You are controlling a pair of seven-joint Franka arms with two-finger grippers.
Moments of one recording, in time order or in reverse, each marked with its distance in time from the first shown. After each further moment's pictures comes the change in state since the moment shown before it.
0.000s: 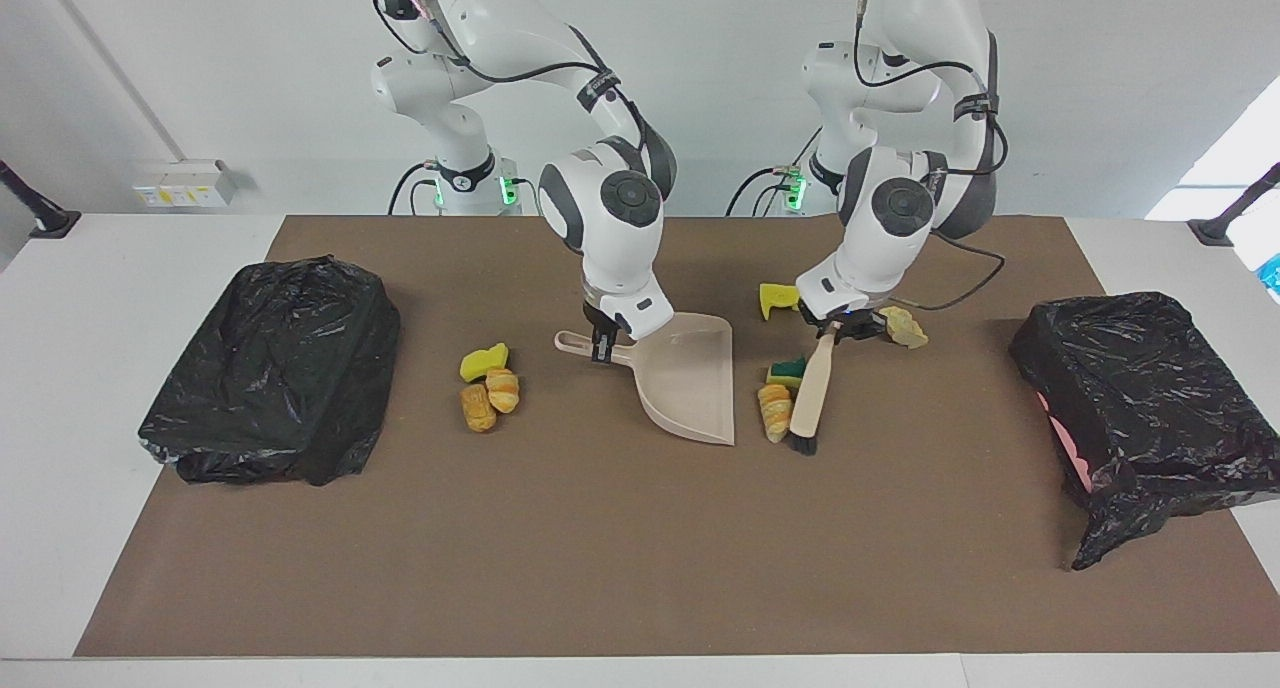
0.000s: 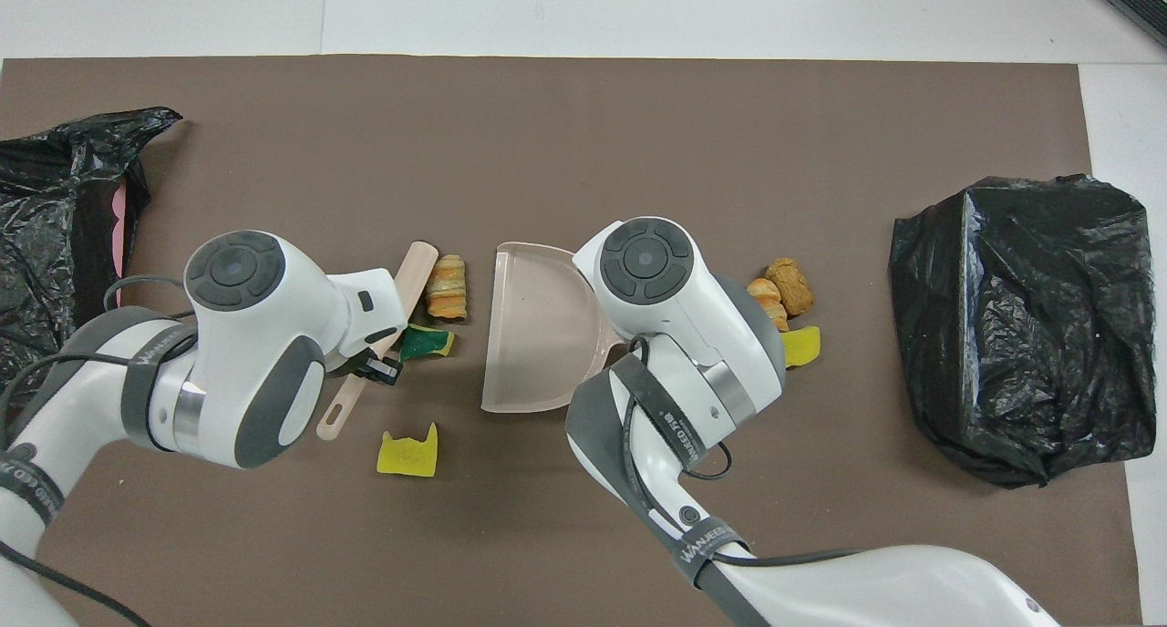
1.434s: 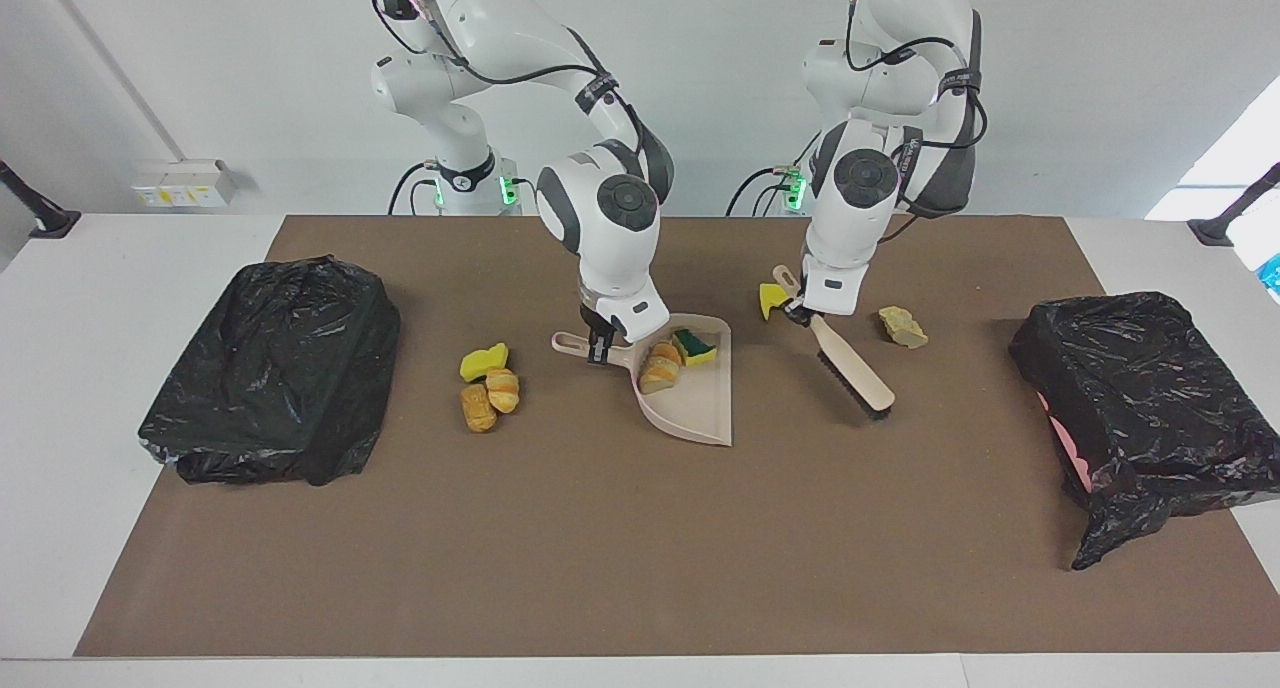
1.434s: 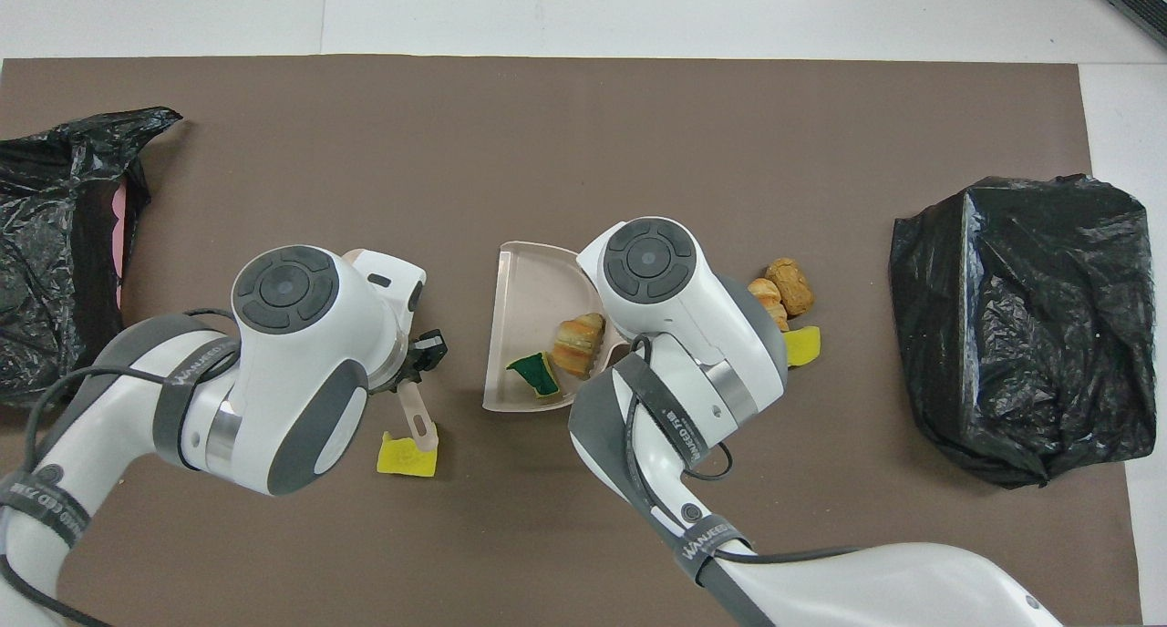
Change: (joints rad) left arm -0.040 -0.035 0.036 0.034 0.123 -0.125 -1.085; right arm -0.005 0.001 -0.001 -0.010 0.000 0.004 0.009
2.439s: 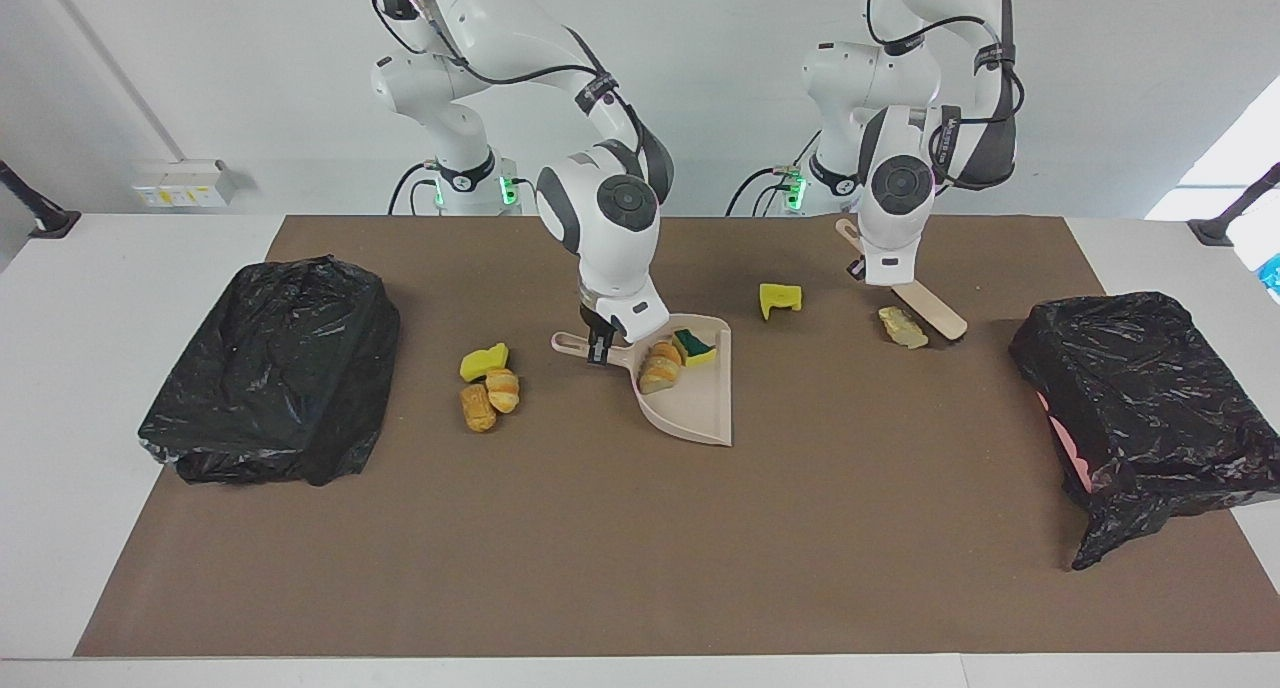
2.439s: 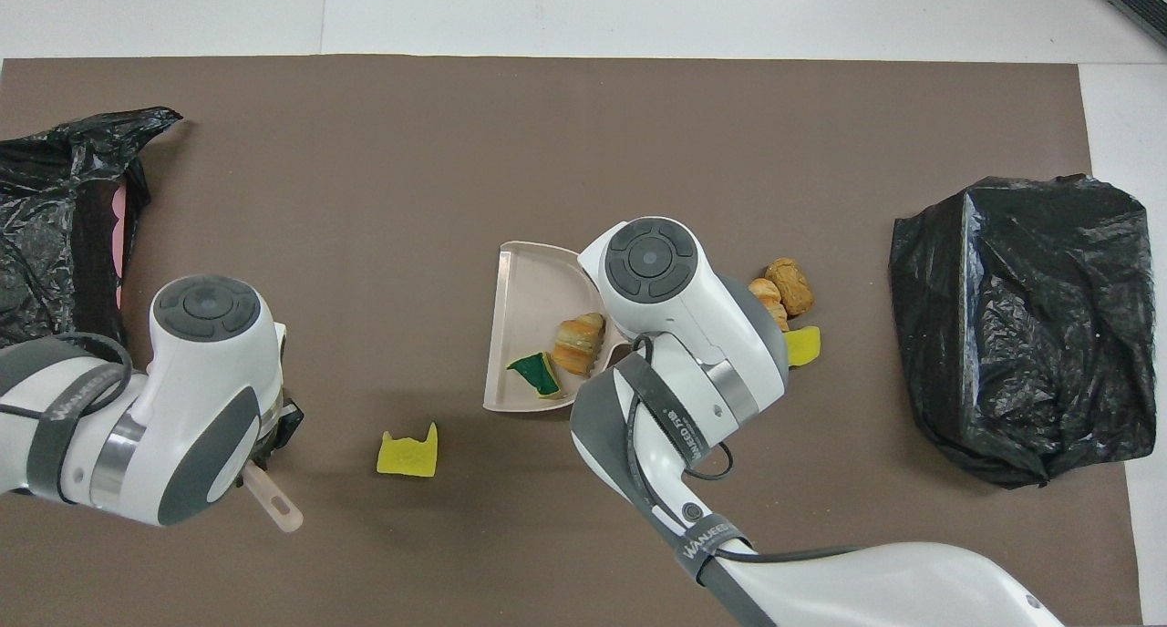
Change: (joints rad) left arm 0.103 -0.195 -0.010 -0.283 0.061 -0.122 0.086; right arm 0.000 0.000 0.000 0.000 0.000 0.000 0.000
